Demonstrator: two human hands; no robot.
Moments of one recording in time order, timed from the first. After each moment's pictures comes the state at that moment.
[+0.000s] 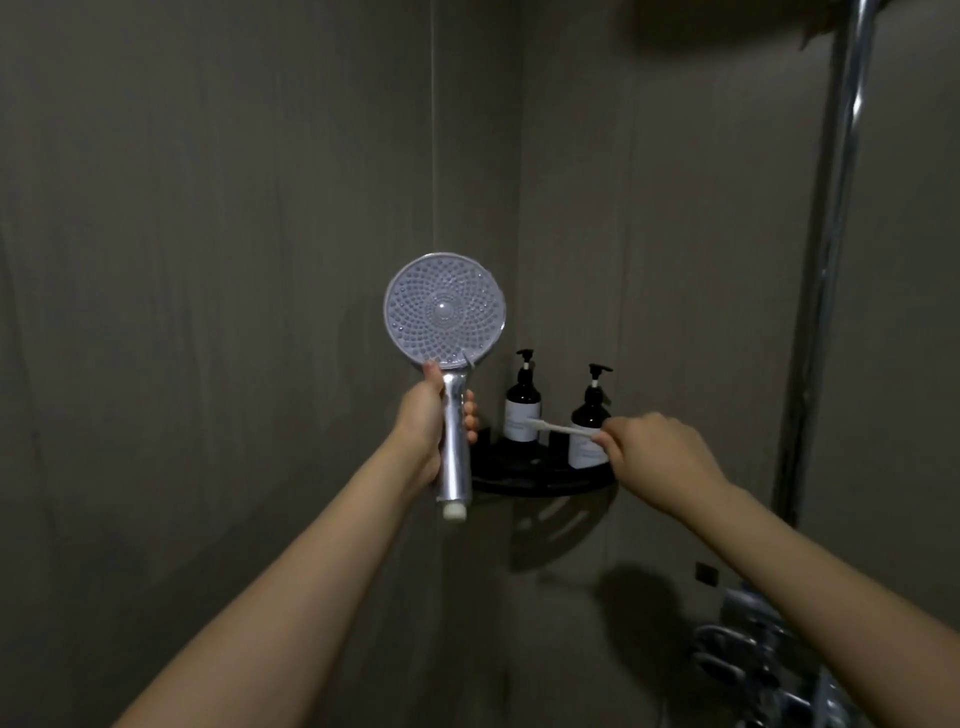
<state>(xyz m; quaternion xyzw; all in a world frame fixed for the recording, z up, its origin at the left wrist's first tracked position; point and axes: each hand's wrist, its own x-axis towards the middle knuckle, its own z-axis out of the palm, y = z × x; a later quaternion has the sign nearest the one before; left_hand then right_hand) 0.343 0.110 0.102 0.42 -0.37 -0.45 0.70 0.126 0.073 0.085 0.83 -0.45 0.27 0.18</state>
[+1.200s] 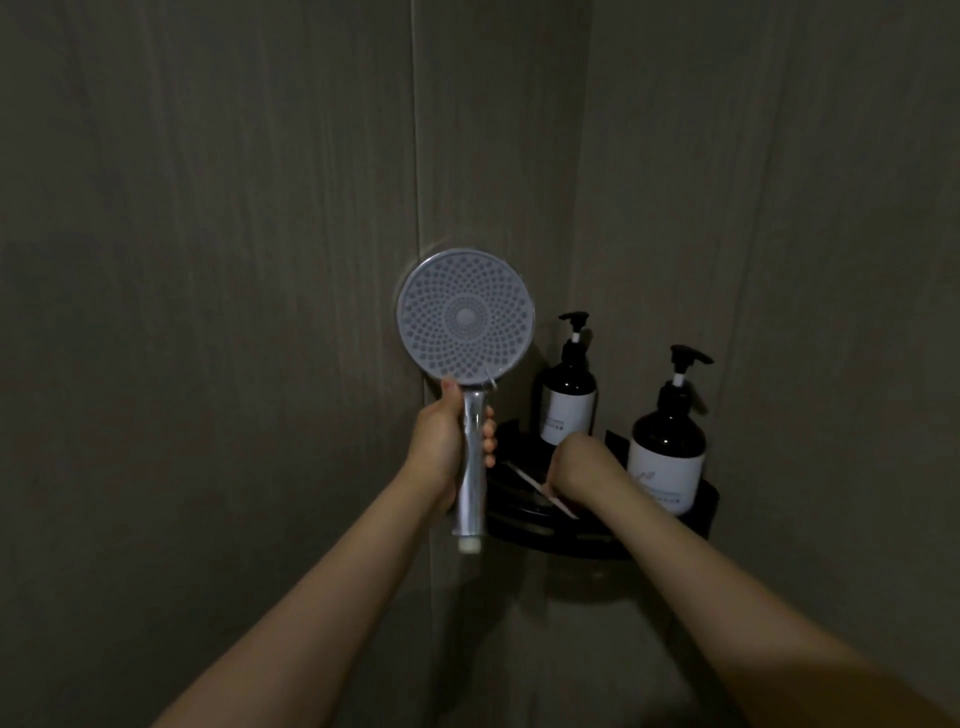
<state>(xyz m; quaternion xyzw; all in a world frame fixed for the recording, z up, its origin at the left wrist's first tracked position) 0.367 -0.048 0.035 0.47 -0.33 -0.37 0.73 0.265 -0.150 0.027 0.85 -0.51 -0.05 -0.14</state>
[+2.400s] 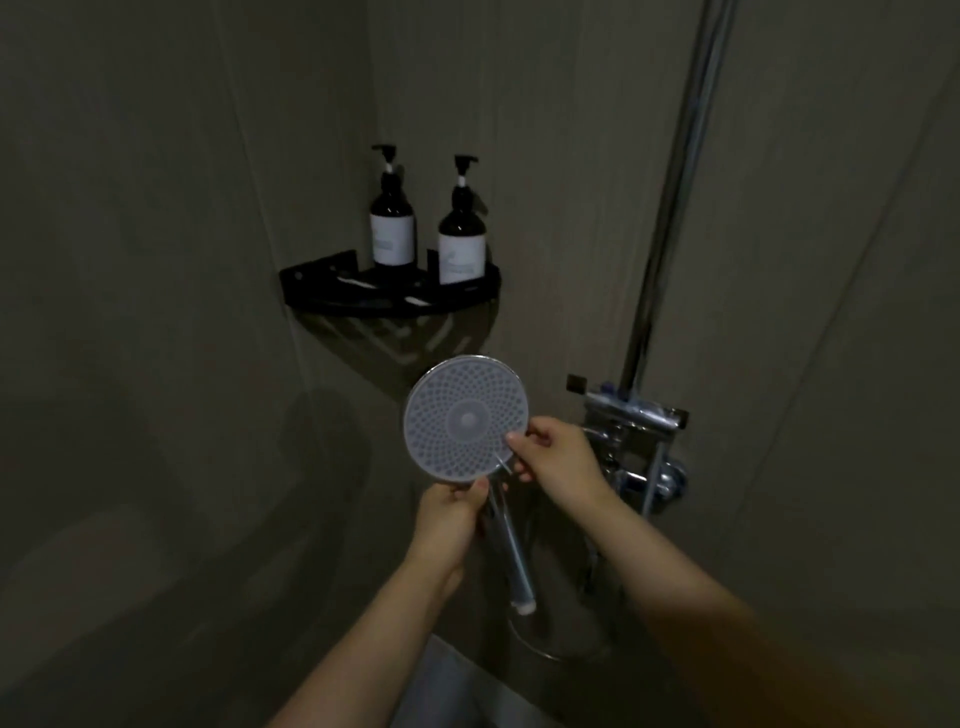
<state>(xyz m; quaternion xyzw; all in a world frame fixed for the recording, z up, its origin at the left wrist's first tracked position) 0.157 0.126 -0.146 0.54 -0.29 -0.51 0.60 0.047 0.068 -0.113 0.66 -0.46 0.40 -0.43</state>
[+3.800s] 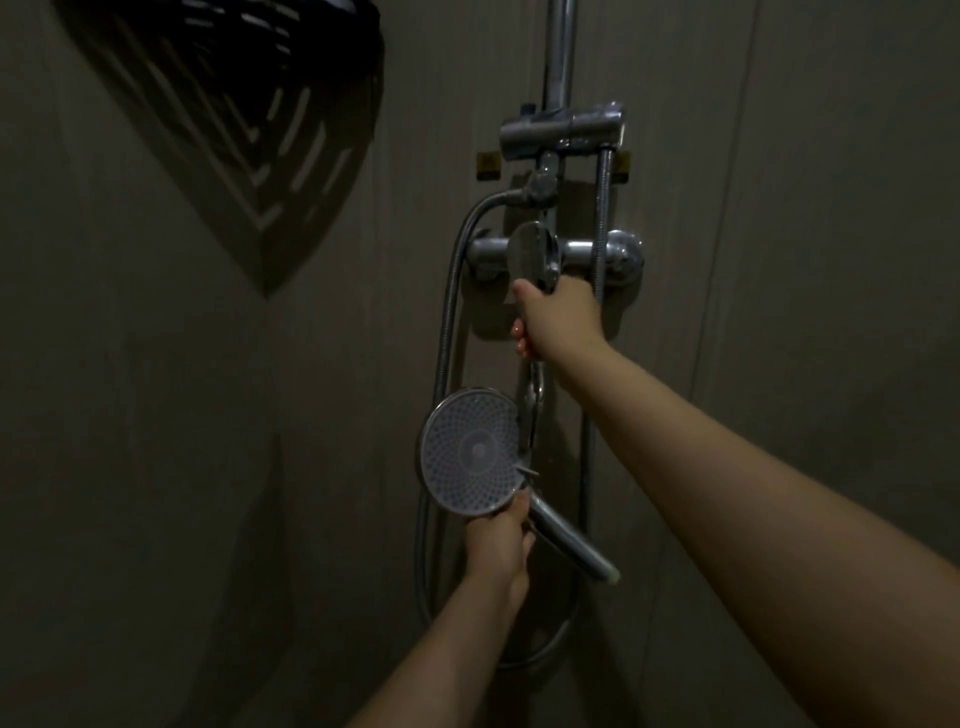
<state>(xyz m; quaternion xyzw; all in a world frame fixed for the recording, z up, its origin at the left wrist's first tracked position) 0.033 0.016 -0.530 0.34 -0.22 -0.67 0.63 -0.017 0.008 -0.342 0.58 -0.48 0.60 -0.29</state>
